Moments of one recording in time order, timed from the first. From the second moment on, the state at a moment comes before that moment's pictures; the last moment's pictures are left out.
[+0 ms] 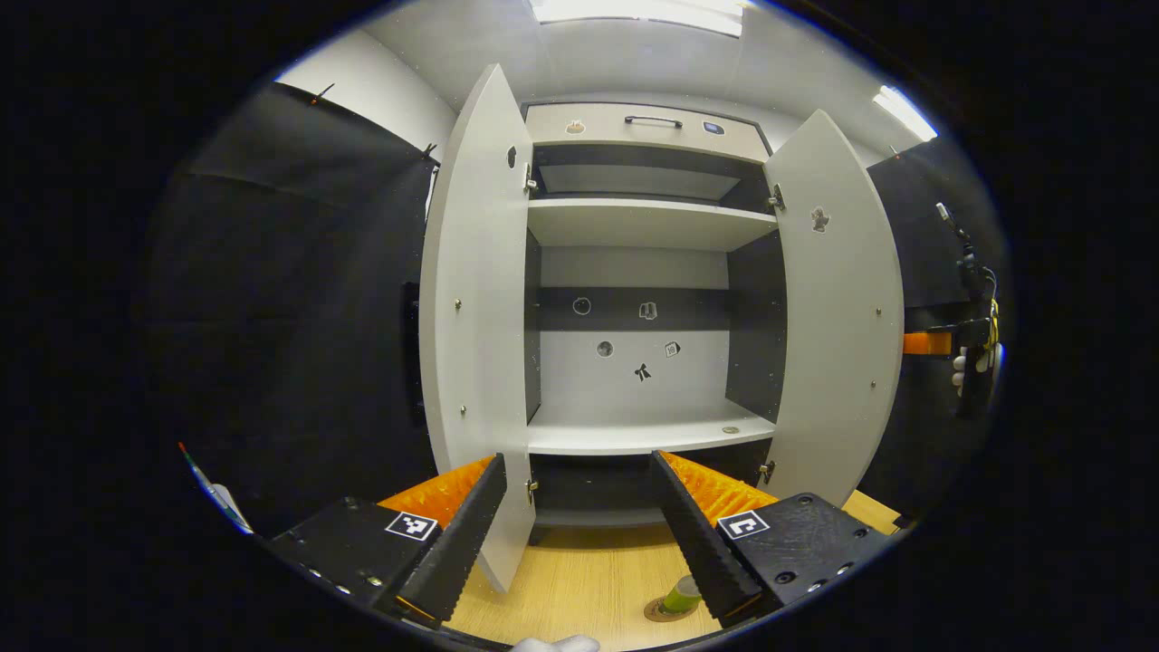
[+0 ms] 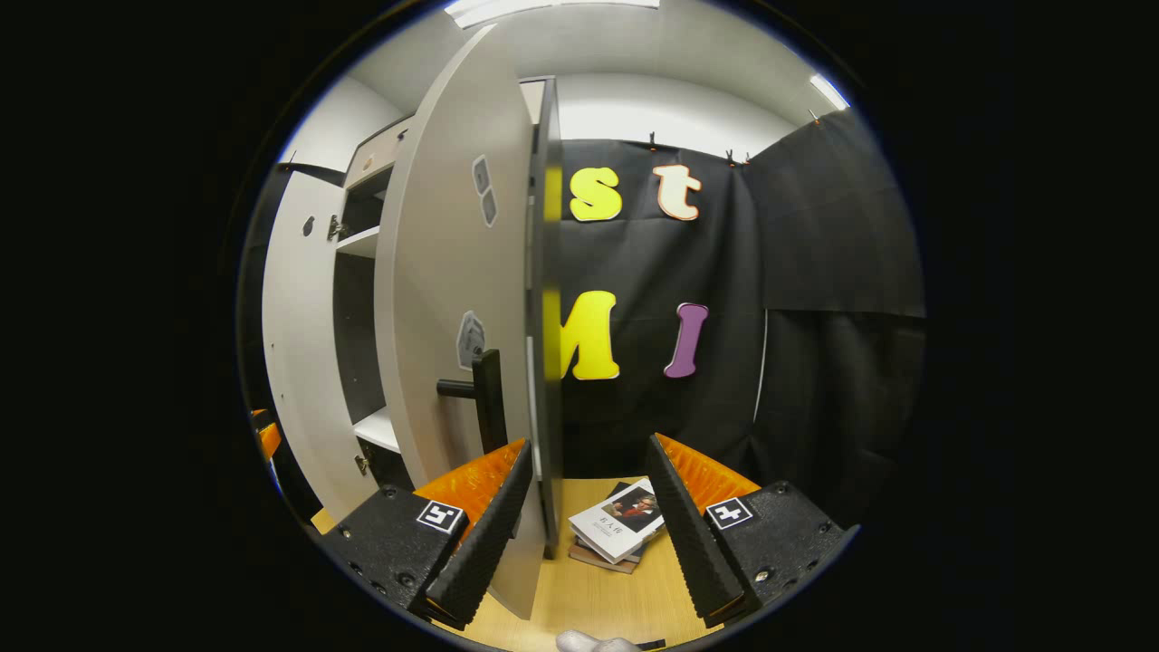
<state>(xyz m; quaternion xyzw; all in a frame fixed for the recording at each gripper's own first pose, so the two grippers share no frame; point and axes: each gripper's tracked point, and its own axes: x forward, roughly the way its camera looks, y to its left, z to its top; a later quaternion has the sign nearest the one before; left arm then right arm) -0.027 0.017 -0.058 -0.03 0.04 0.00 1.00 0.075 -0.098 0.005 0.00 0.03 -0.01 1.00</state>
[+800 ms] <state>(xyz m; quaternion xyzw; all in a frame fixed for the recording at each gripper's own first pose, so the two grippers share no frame) -0.035 0.029 -0.051 -0.03 0.03 0.04 1.00 0.104 0.041 0.004 -0.02 0.03 0.16 0.99</state>
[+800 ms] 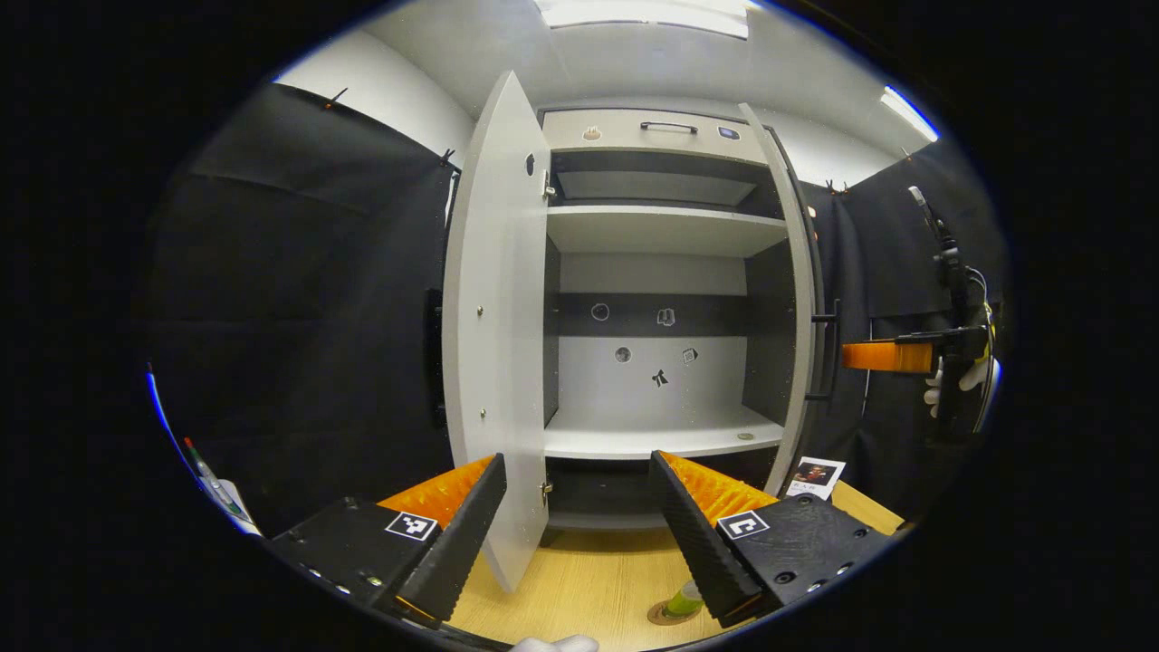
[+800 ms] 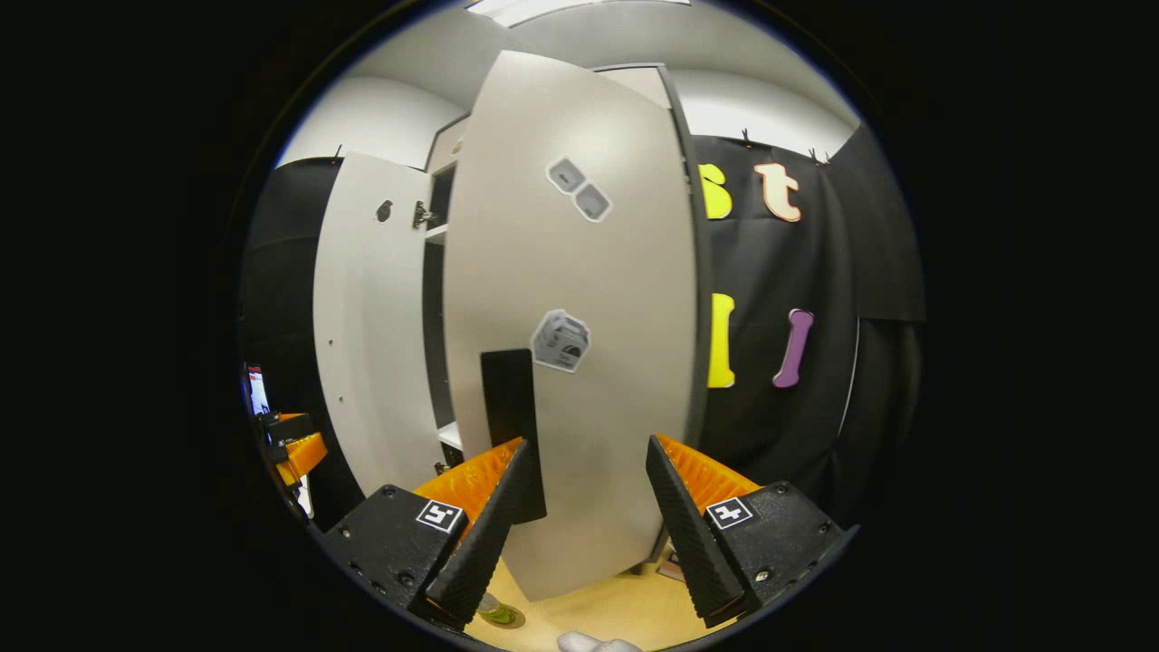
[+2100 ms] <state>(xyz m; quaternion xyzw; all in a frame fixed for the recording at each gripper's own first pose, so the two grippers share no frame) 0.039 0.253 -0.033 0.01 0.01 0.16 0.99 0.020 0.053 -0.052 -0.05 0.09 0.16 0.98</state>
